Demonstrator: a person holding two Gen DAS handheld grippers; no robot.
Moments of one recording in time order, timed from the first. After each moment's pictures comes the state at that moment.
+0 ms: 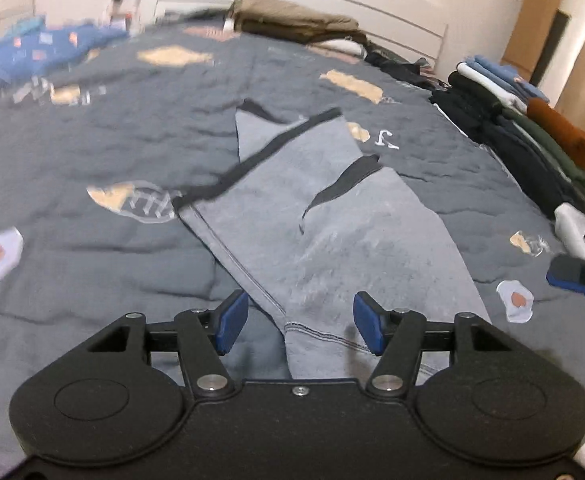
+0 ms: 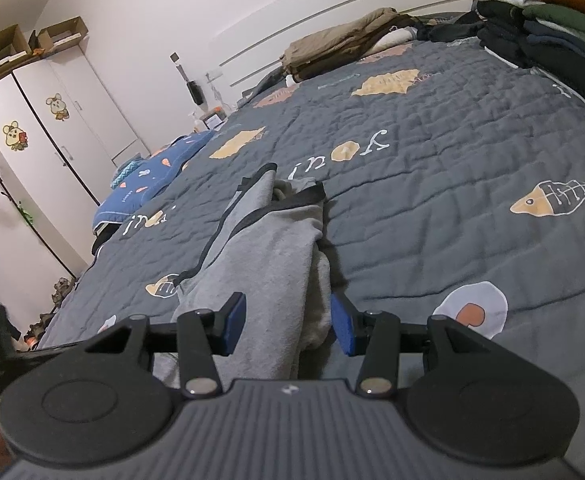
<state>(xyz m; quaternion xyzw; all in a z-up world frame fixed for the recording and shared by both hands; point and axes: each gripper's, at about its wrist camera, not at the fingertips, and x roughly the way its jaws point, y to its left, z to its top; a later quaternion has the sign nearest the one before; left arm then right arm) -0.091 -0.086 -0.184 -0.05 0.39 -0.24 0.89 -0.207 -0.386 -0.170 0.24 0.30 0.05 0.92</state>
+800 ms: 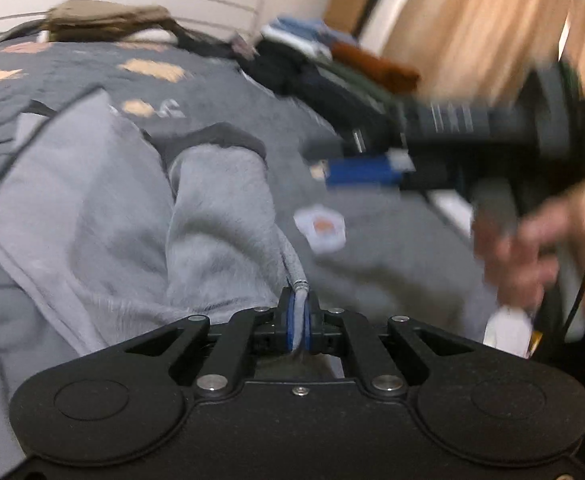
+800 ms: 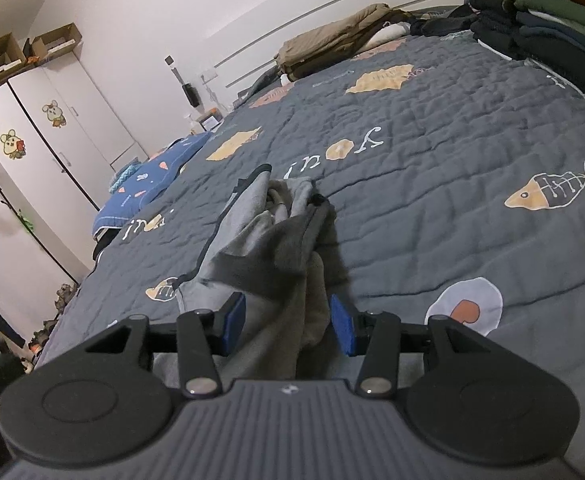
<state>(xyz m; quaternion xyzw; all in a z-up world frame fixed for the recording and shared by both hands) -0.182 -0.169 -0.201 0.02 0.35 -0.49 0.80 -0.210 -0.401 -0.169 0.26 0.30 0.04 0.92</state>
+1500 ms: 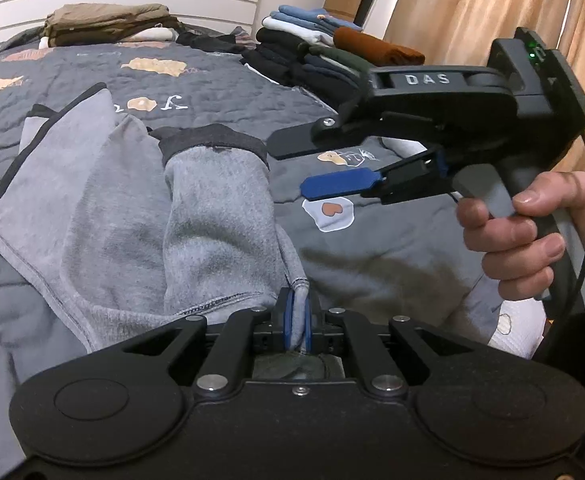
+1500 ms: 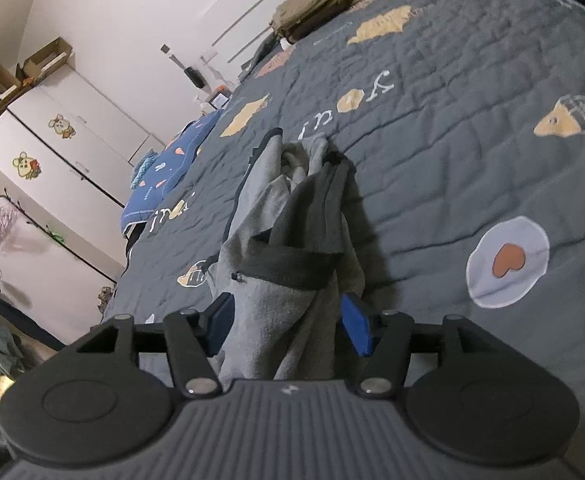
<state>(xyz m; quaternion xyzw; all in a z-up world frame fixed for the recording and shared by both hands) -0.183 -0.164 -0.199 0.04 0.35 -0.47 0.81 -0.189 -0.400 -0.193 0.35 0.34 0.09 0.87</state>
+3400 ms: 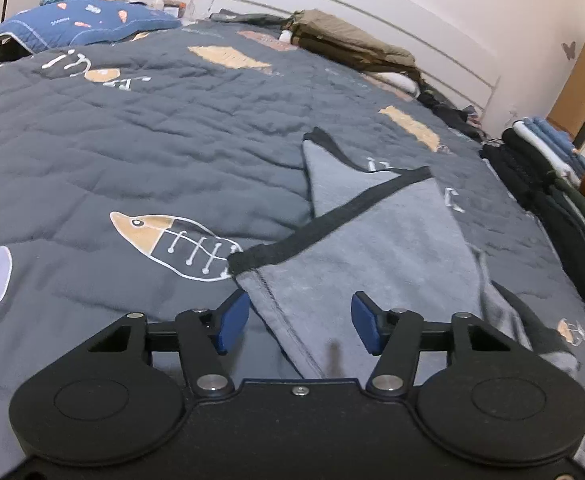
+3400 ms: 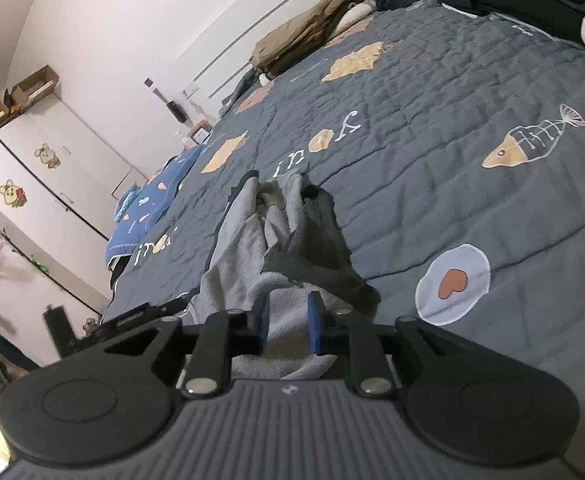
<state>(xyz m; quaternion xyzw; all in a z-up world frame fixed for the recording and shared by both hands) -0.009 -0.063 -0.206 -0.11 0.37 -0.17 0.91 -0.218 -0.421 -0.179 0.34 0.30 0.05 0.89</state>
